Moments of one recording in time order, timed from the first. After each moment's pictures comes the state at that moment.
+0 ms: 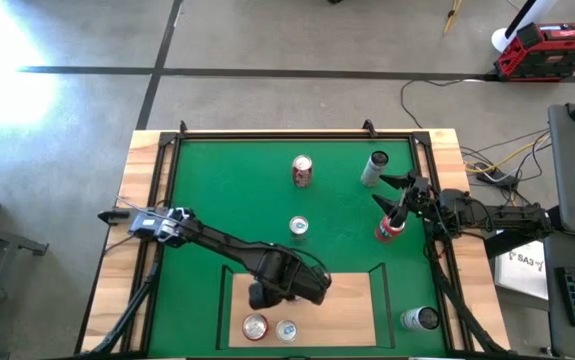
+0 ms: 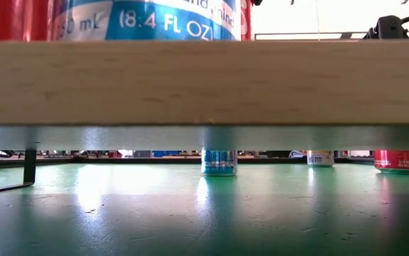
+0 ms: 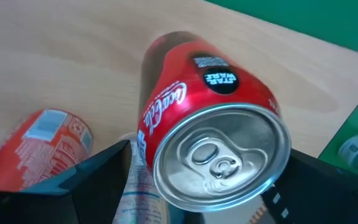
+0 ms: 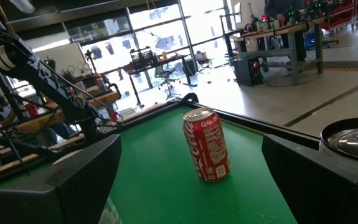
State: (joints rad) left arm -0.40 2.28 2.34 -1.34 0.05 -2.26; right arm -0.03 0.05 0.01 0.08 0.39 0.25
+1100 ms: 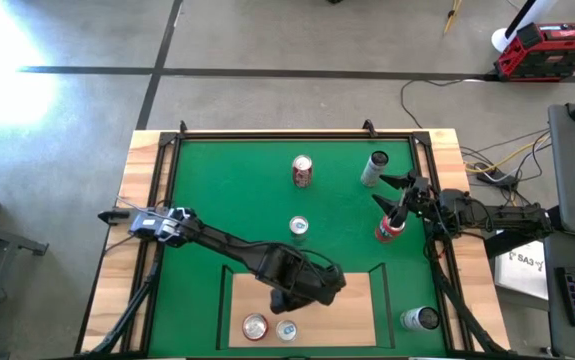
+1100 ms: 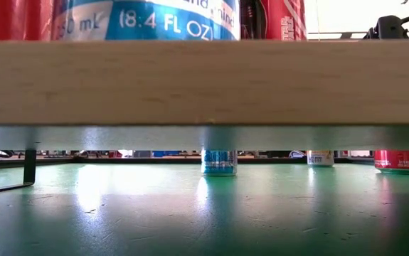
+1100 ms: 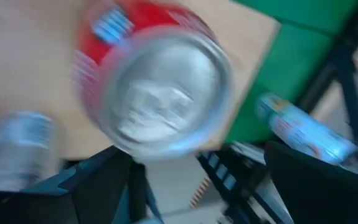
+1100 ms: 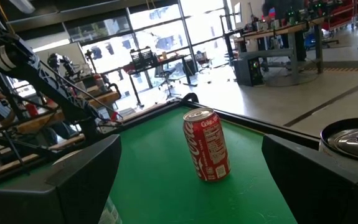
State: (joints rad) left arm -0.39 2.28 2.34 -1.05 -0.04 -2.24; right arm -0.03 0.05 0.01 0.08 0.39 0.25
